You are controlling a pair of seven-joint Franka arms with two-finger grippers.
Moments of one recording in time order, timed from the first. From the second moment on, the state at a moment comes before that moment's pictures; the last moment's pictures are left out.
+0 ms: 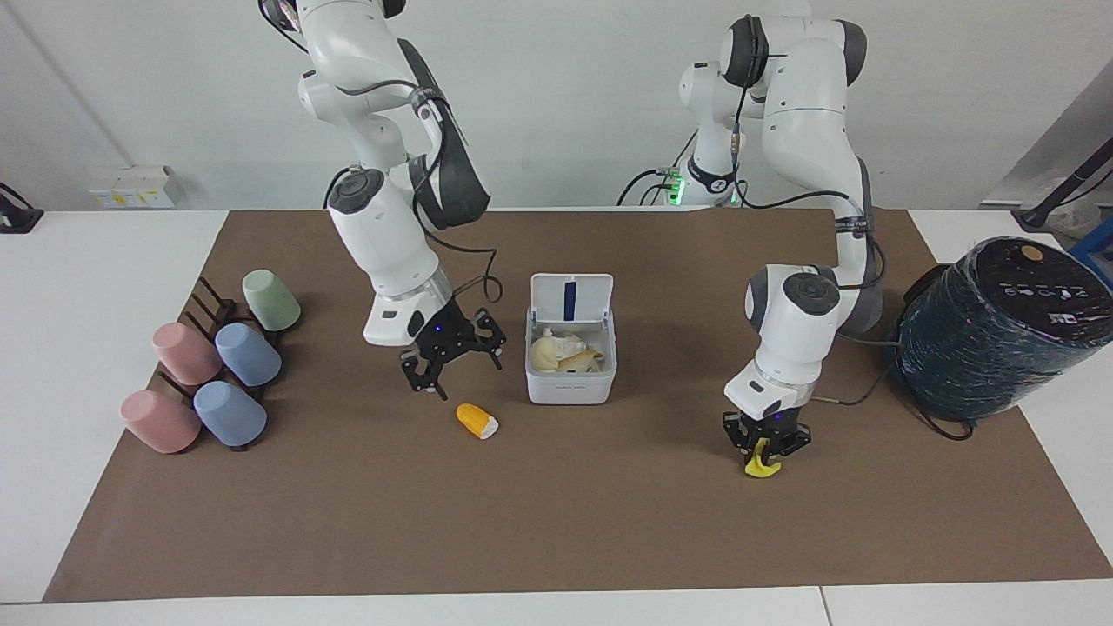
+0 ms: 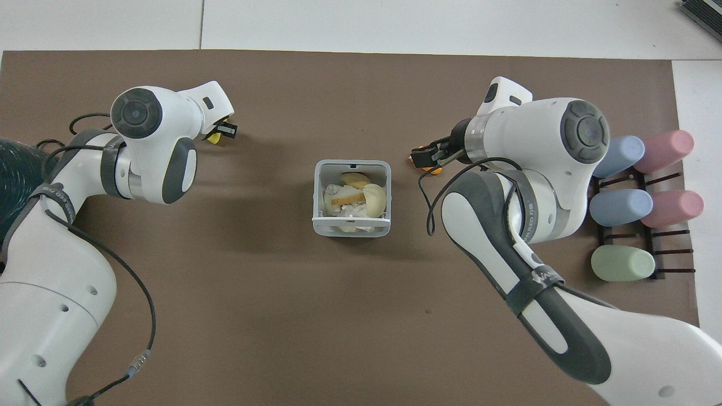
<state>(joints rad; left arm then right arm) -0.23 0.58 0.03 -1.67 0.07 2.56 0.09 0.34 0.35 -0.04 -1.79 0.32 2.47 -0.42</state>
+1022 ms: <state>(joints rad) -0.40 0.54 0.01 -1.31 -0.13 1.92 -0.22 0.37 0.50 -0.03 -1.82 0.31 2.61 -0.63</state>
